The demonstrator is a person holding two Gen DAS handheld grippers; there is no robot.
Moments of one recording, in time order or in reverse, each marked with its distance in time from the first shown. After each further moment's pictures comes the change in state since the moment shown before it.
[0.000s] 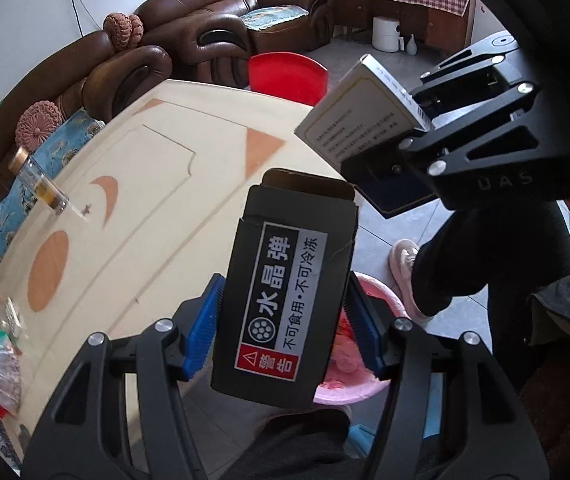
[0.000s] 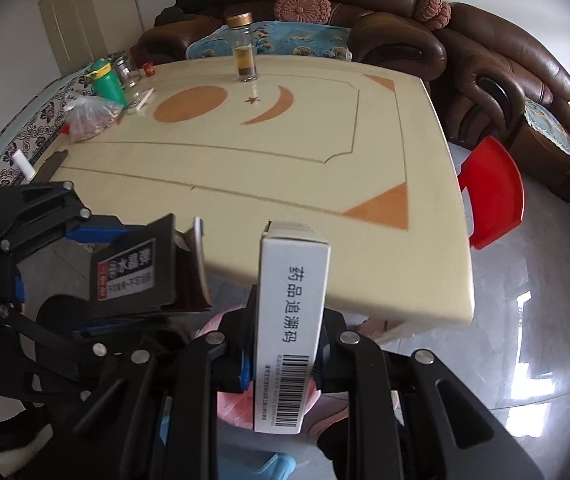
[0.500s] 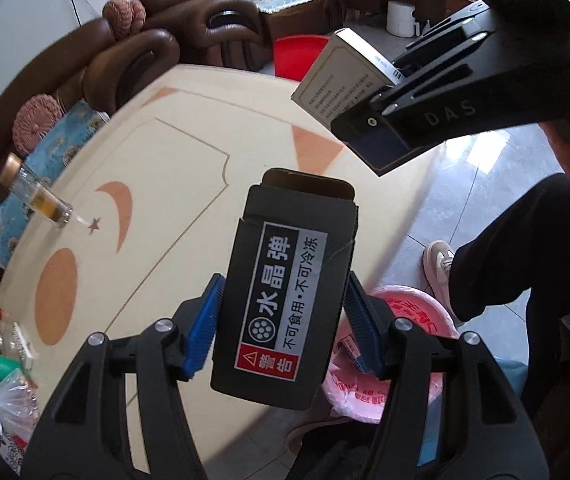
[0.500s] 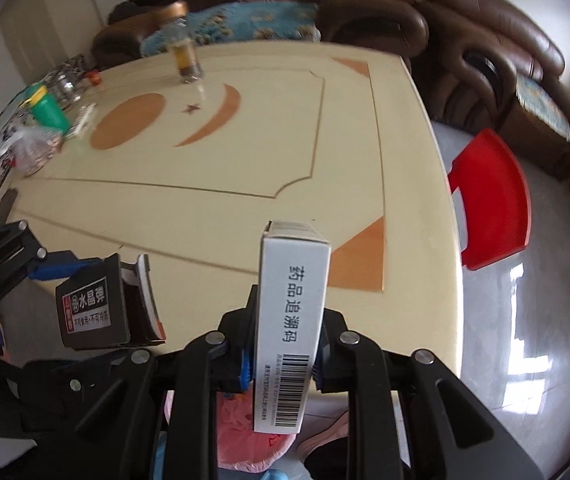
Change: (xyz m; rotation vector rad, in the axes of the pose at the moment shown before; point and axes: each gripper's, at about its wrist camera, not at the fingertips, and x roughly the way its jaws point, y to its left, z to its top) left arm 0.049 0.068 0.051 0.017 0.059 0.032; right arm 0.067 -0.056 0.099 0.060 0.055 -0.057
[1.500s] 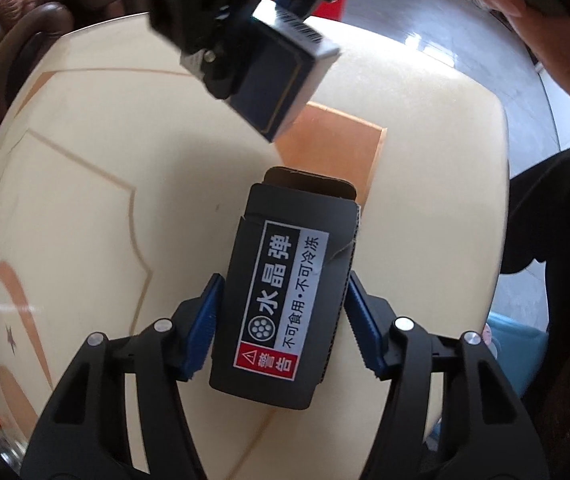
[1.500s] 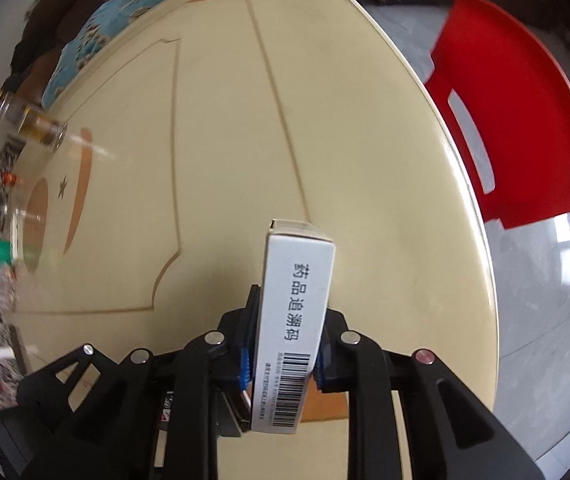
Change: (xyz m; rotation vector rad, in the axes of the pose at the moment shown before) left arm 0.199 0.037 0.084 0.196 0.250 -0.221; right arm 0.185 -0.143 0.102 0.436 0.283 0.097
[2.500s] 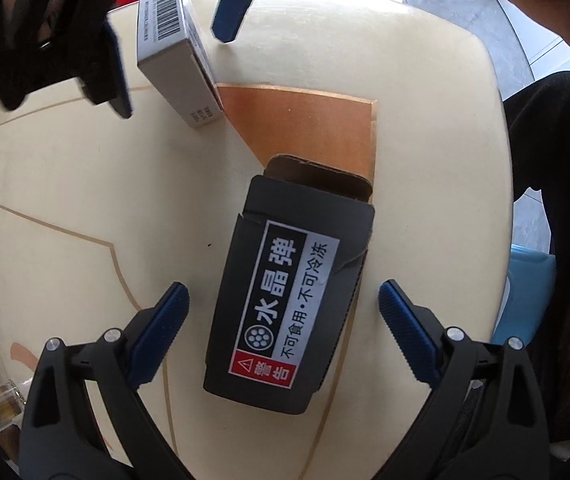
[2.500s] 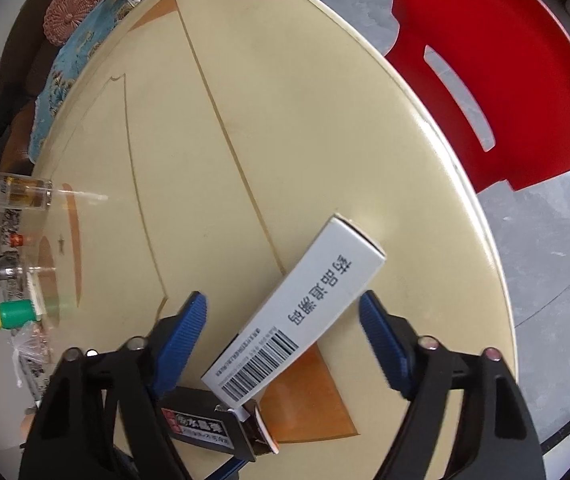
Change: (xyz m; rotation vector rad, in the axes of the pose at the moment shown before) left arm 0.033 -0.011 0.046 0.272 0.171 -0.075; right arm 0.022 -0.038 0.028 0.249 0.060 0.052
